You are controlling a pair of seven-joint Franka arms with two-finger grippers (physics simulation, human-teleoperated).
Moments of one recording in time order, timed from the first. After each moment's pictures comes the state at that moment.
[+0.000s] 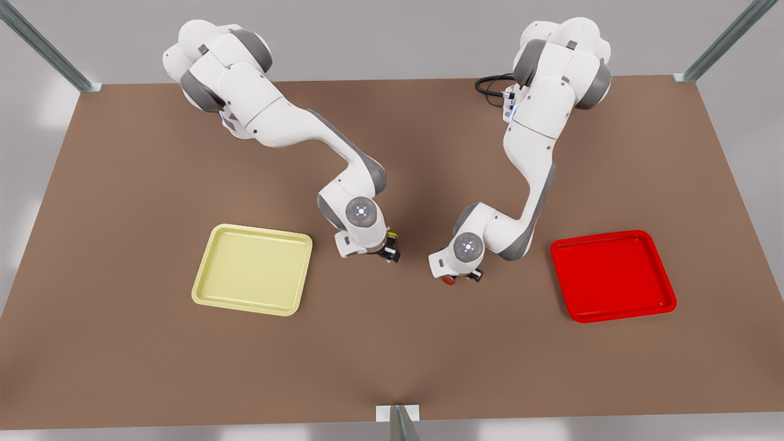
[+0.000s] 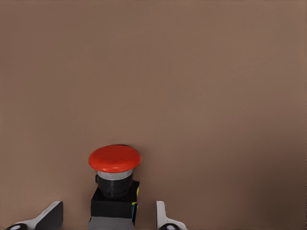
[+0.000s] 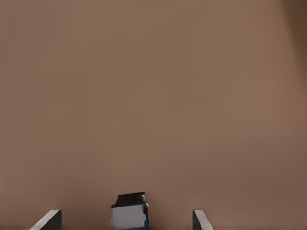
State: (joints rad) left arm -0.43 0.78 -0.09 -1.57 0.10 2.20 0.00; right arm 0.52 0.78 0.25 -1.43 -0.12 2.20 1.22
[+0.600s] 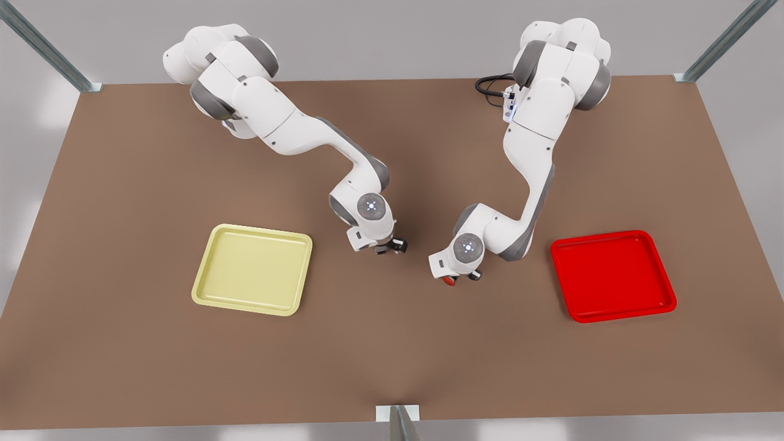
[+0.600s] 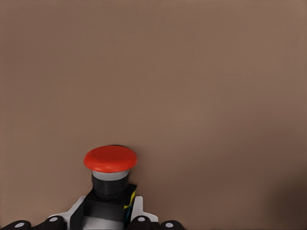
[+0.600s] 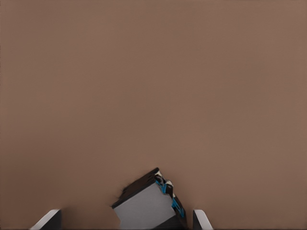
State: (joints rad) left arm -0.43 0.79 -0.09 -1.56 0.10 2.21 0.00; right arm 0.53 0.83 0.29 -1.54 -0.19 2.37 1.22
